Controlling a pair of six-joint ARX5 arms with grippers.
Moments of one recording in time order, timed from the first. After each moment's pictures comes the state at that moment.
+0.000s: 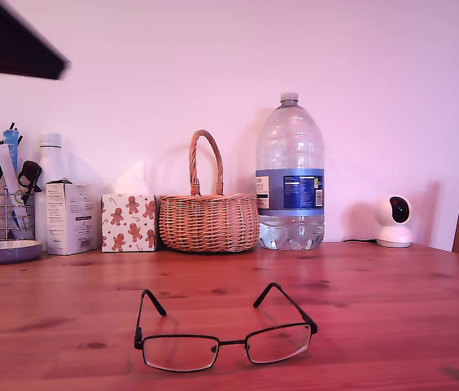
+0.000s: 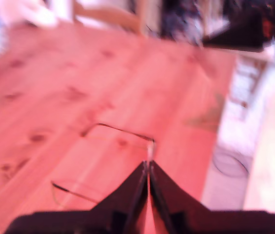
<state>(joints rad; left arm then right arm) -0.65 0.70 0.54 -0.38 0.42 0.16 0.36 0.24 0.16 -0.20 -0.23 0.24</state>
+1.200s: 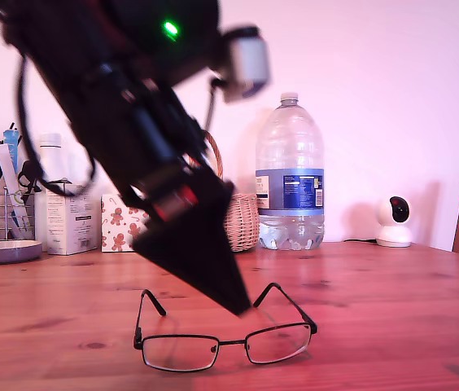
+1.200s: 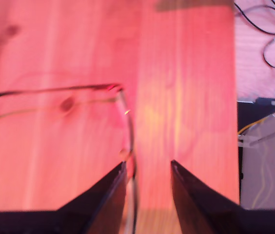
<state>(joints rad) -0.93 1.60 0.90 -0.34 0.17 0.45 0.36 0.24 0.16 -0.20 -0.20 0.24</state>
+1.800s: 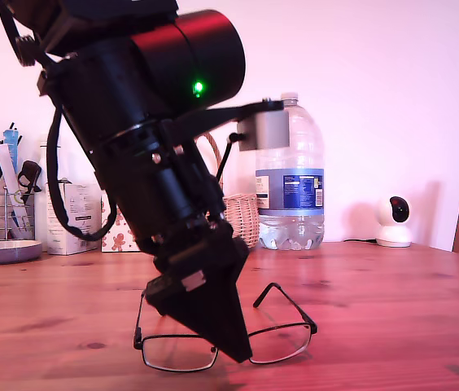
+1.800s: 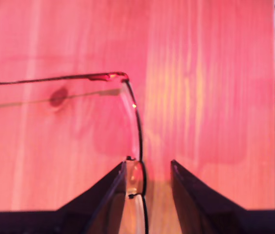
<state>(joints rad) -0.93 1.70 0.92 -0.32 0.11 0.47 0.36 0.24 0.16 -0.20 -0.20 0.24</state>
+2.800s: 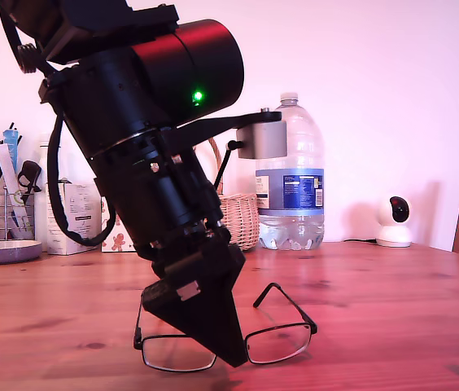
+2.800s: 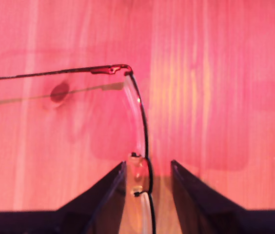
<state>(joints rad) -0.93 1.71 0.92 -0.31 0.11 0.48 0.36 0.24 0.16 -0.20 -0.20 0.24</state>
